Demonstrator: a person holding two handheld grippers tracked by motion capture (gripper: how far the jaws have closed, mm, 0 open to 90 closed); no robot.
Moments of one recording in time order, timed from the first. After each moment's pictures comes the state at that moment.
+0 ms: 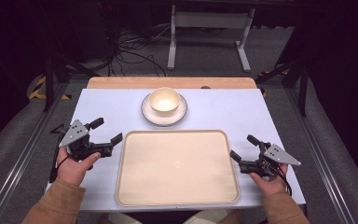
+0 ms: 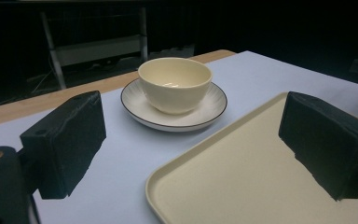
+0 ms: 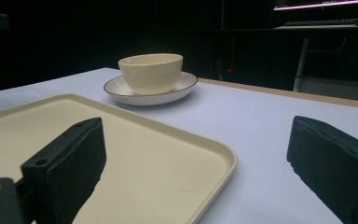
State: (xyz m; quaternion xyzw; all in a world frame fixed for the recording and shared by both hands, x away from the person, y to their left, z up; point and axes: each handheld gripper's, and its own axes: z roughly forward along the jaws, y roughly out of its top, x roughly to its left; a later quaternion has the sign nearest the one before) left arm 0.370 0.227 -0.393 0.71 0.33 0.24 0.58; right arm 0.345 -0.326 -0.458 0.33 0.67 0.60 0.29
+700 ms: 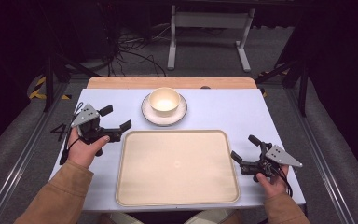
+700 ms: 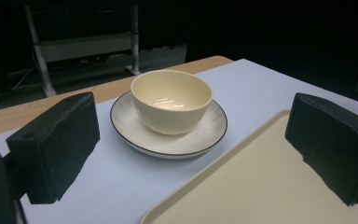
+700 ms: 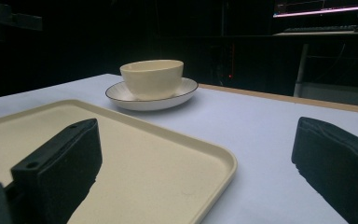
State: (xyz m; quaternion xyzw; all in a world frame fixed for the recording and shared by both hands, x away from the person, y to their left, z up) left arm 0.412 0.206 -0.381 0.71 0.34 0.21 0.58; right arm 0.342 -0.328 -0.459 0.33 0.66 0.61 0.29
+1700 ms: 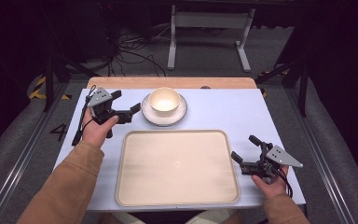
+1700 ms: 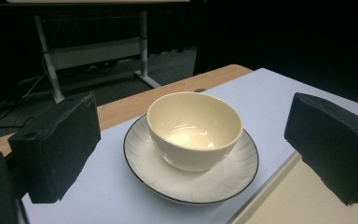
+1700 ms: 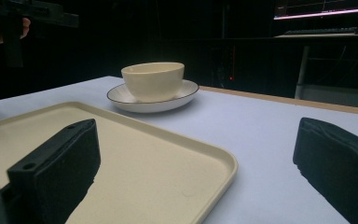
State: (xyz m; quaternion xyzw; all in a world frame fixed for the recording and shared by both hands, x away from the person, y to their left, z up) left arm 0.465 0.184 -0.373 0.71 0.34 0.22 0.58; right arm 0.342 -0.329 -0.460 0.32 0.66 0.62 0.29
